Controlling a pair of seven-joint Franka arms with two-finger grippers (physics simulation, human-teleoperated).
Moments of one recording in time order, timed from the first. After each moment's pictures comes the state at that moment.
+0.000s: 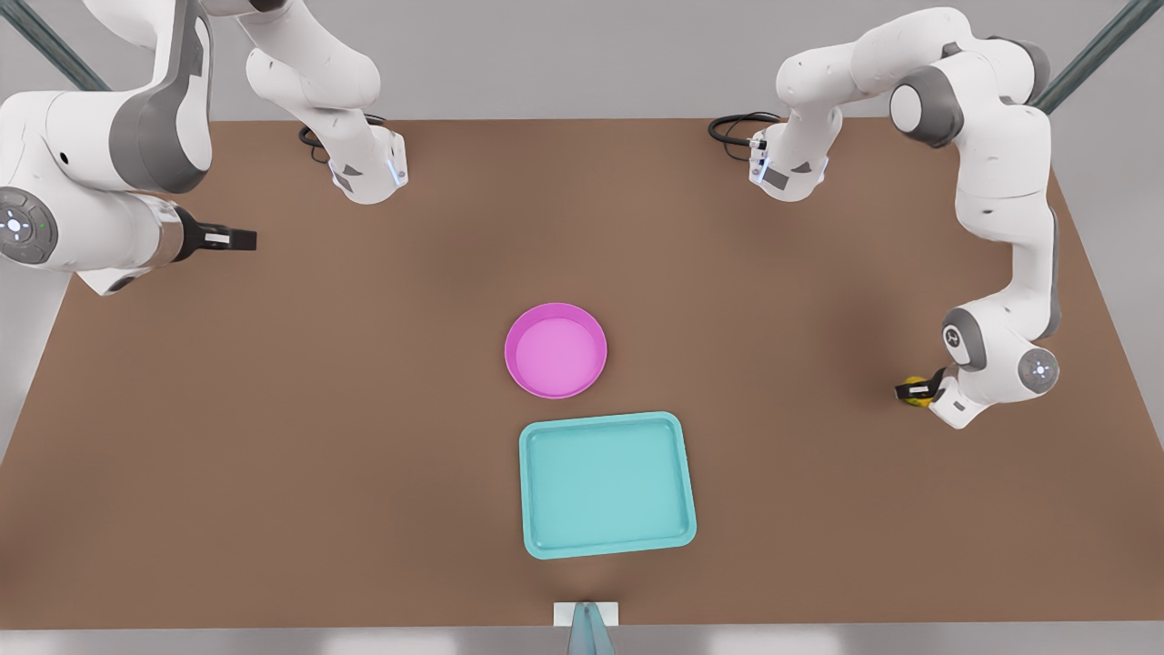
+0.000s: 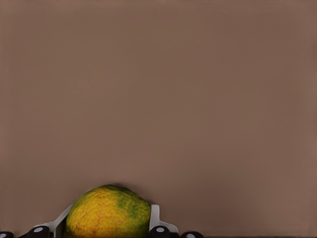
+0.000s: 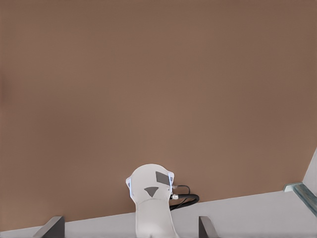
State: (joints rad) left arm 0.19 0.61 0.10 -1.85 -0.04 2.29 0.25; right arm -0.11 0.12 0.14 -1.43 -0.06 1.02 0.12
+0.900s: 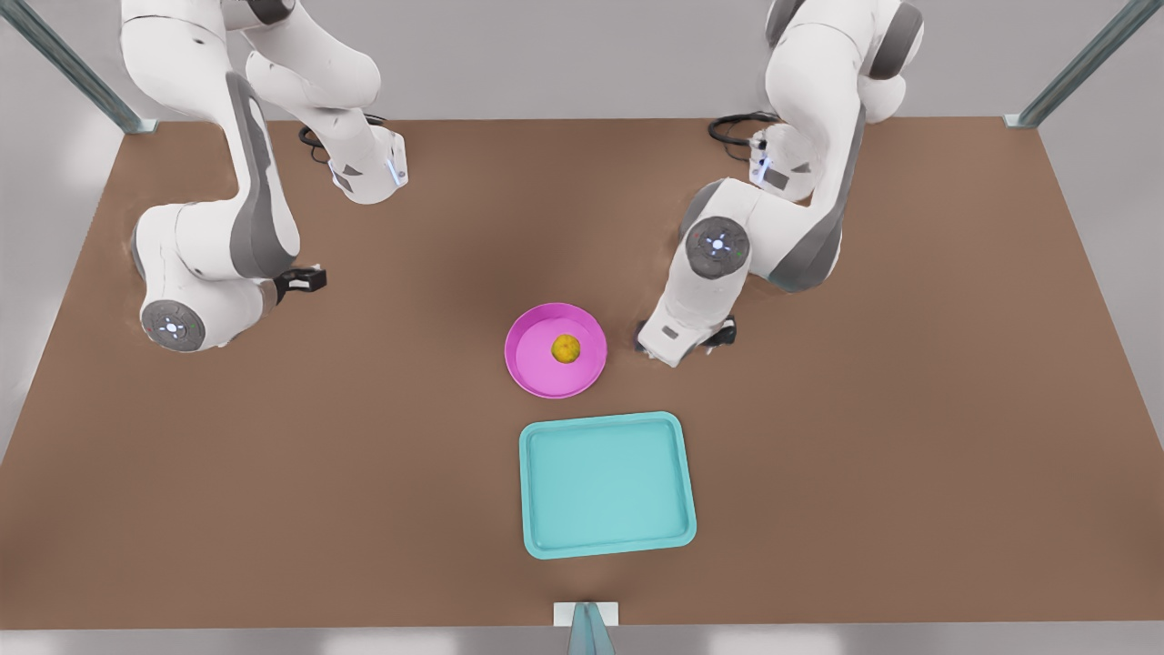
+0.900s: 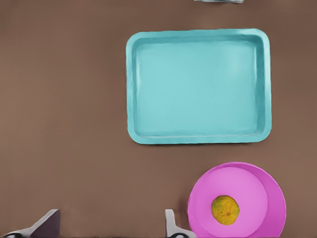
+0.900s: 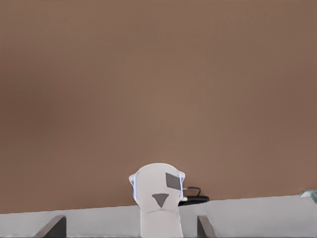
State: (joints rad) left arm -0.76 0.41 0.40 -1.29 -0.10 1.66 -0.55; right arm -0.03 0.22 0.19 -1.83 0.01 1.32 0.12
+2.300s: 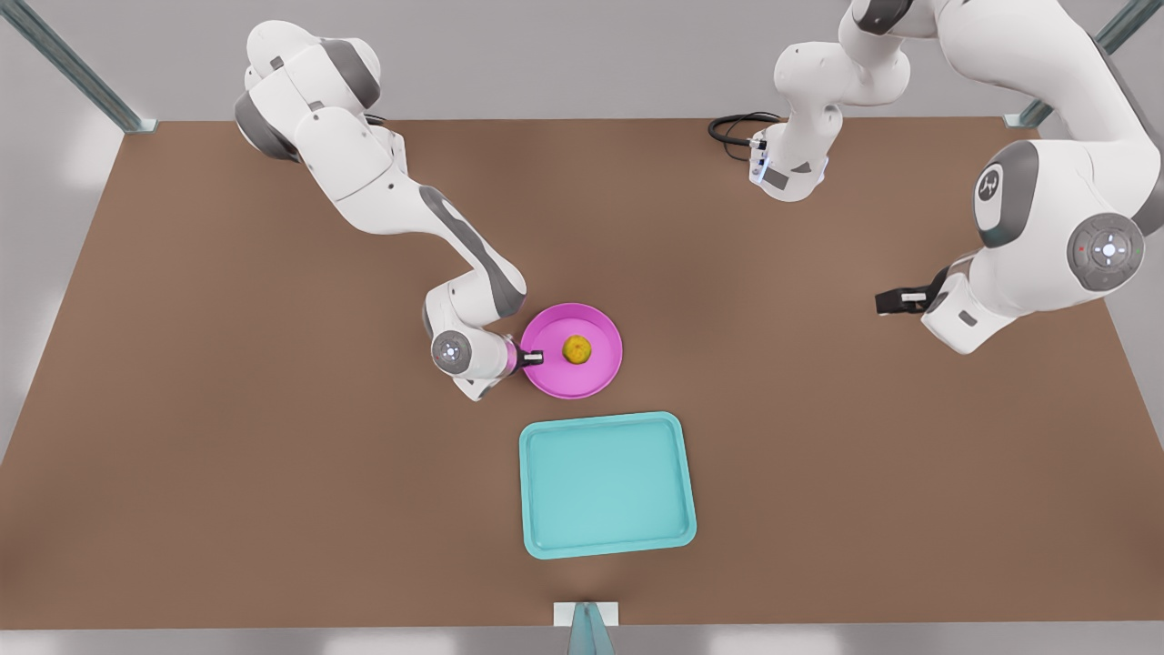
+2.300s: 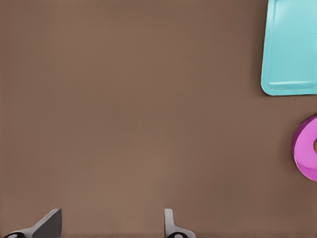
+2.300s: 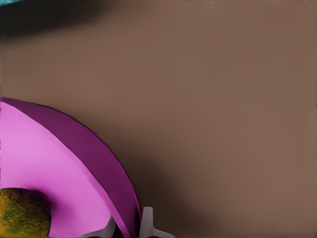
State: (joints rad) left arm -0.12 0.23 0.06 -1.36 0.00 1.32 -0.10; right arm 0.36 0.71 0.25 -1.75 0.32 2.33 0.32
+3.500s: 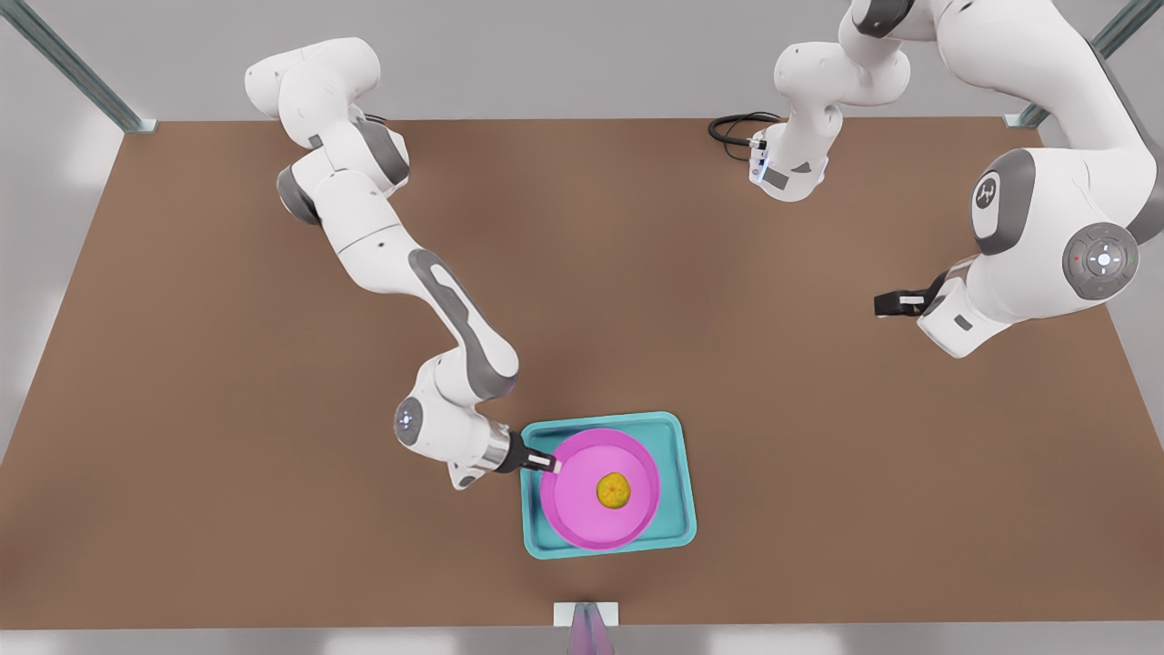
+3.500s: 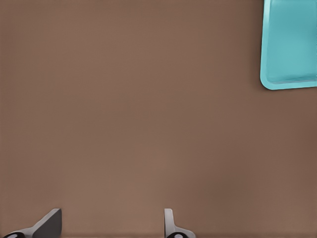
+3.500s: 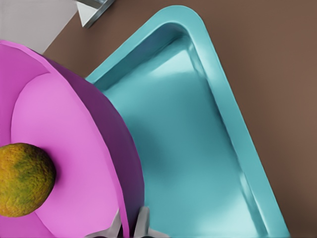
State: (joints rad) left arm -0.11 0.24 0.06 -1.36 0.00 1.32 -0.05; right arm 0.38 1.10 0.17 -0.98 0.59 2.37 0.36
